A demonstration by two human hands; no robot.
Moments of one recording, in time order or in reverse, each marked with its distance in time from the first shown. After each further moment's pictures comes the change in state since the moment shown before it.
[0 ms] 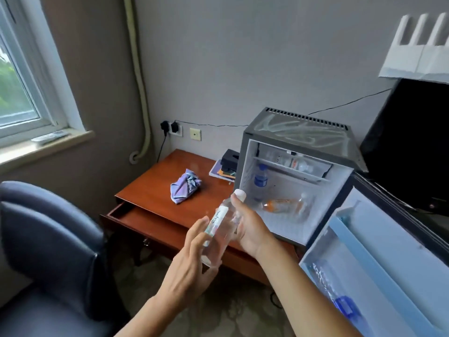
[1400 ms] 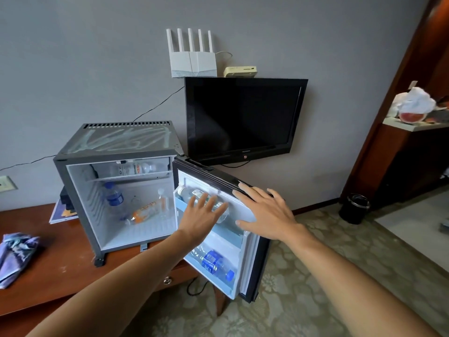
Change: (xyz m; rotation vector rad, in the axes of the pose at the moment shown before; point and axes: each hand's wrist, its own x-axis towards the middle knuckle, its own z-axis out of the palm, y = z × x) left_hand 0.129 0.225 0.224 0.583 -0.559 0.758; right_hand -0.300 -0.077 -0.240 -1.994 0.954 -0.218
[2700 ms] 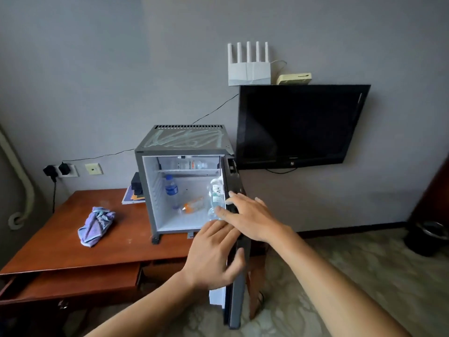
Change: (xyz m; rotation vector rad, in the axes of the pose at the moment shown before) left_hand -0.163 0.021 -0.079 -0.477 0.491 -0.046; right_hand 0.009 -0.140 -0.034 0.541 -0.175 -0.122
